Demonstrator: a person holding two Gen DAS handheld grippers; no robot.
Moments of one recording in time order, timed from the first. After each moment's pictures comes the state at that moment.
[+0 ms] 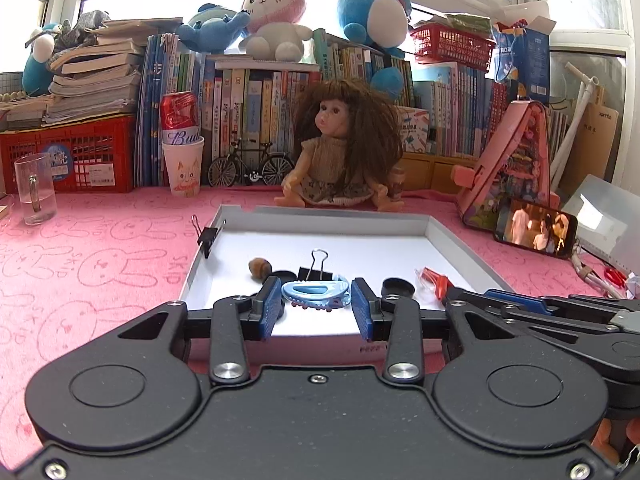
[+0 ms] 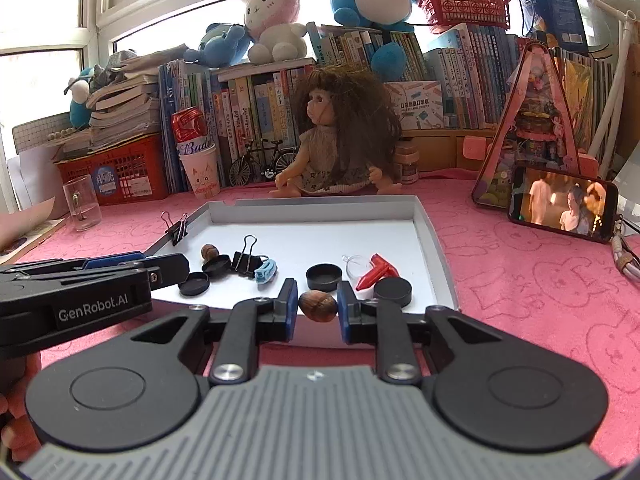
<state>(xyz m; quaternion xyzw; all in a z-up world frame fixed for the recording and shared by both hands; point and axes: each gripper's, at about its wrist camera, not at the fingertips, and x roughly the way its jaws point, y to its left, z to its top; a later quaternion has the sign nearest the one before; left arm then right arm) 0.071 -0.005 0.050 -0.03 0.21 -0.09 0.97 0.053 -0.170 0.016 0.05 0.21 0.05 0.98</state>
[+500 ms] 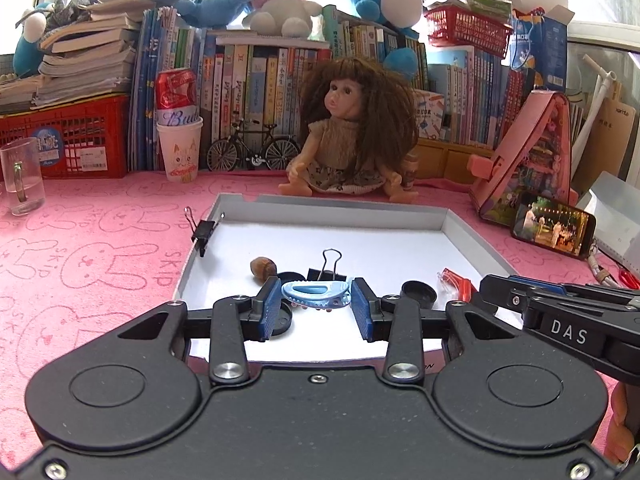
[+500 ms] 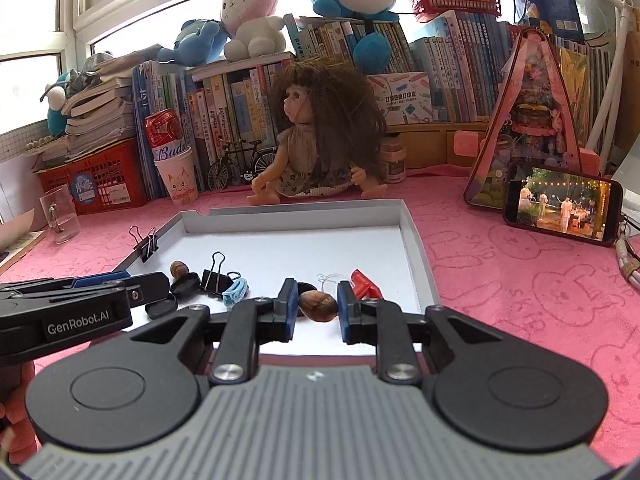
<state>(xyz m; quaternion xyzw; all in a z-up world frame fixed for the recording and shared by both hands) 0.118 -0.004 0.037 -0.03 0.25 -0.09 0.96 0.092 -0.183 0.013 0.06 0.22 0.04 0.97</state>
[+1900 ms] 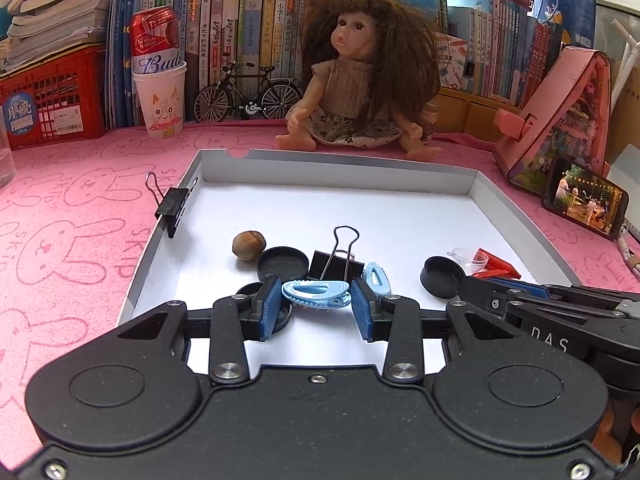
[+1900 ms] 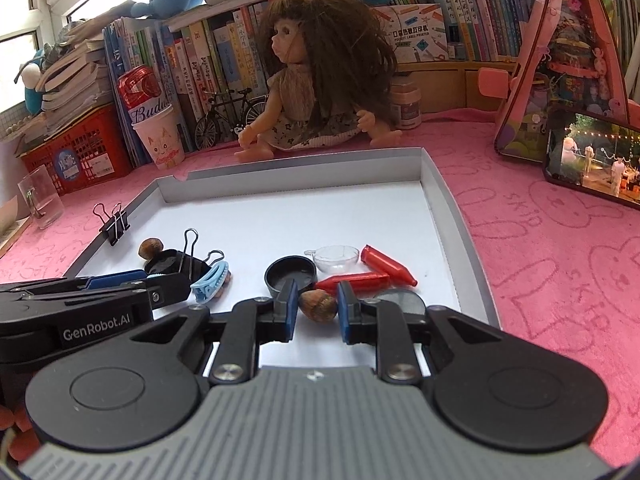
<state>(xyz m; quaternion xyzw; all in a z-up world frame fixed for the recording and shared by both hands) 0.188 -0.015 0.011 -0.03 0.32 -0.08 0.94 0.155 -0.182 -0.015 0.08 0.30 0.05 0.95</state>
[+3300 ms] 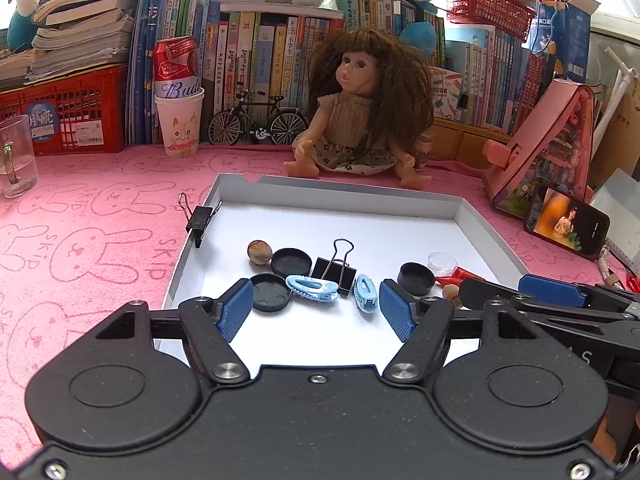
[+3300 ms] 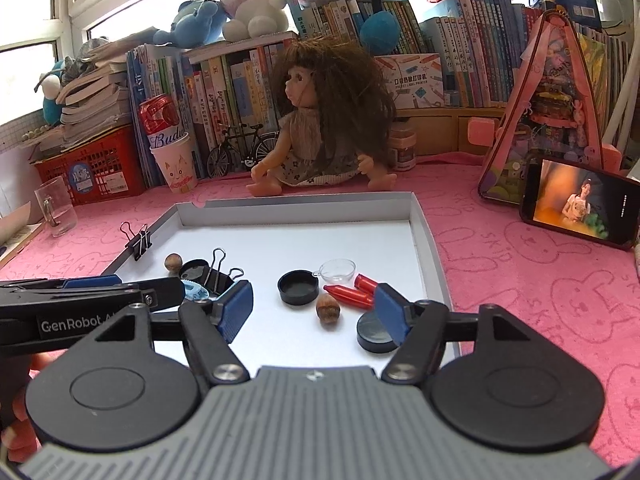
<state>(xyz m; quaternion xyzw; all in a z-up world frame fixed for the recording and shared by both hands) 0.145 -0.002 0.040 -0.05 0.29 -0.08 0.95 0.116 -0.182 0.015 0.06 0.25 0.05 0.97</state>
